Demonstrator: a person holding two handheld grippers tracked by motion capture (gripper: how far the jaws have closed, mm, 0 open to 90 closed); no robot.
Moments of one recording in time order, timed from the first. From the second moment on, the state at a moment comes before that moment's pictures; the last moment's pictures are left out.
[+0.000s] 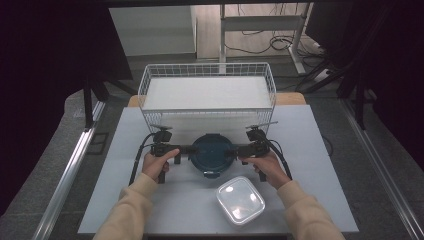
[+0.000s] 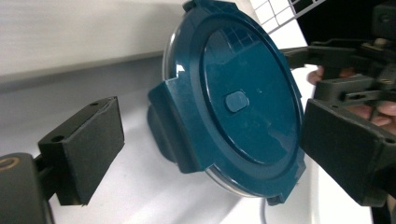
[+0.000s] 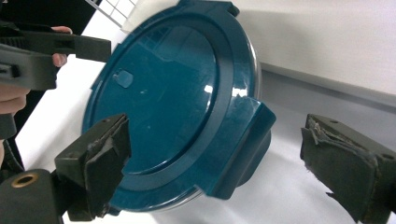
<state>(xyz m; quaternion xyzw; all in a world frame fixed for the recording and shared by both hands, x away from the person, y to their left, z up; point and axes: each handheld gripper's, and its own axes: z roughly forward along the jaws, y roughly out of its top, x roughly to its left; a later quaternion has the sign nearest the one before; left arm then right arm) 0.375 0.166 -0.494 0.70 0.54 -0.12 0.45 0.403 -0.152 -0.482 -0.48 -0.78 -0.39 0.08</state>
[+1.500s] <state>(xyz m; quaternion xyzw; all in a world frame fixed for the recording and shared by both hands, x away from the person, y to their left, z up) 0.381 0.158 -0.513 0.66 0.57 -0.20 0.44 0.411 -0.152 -0.496 -0.54 -0.72 -0.38 0.19</state>
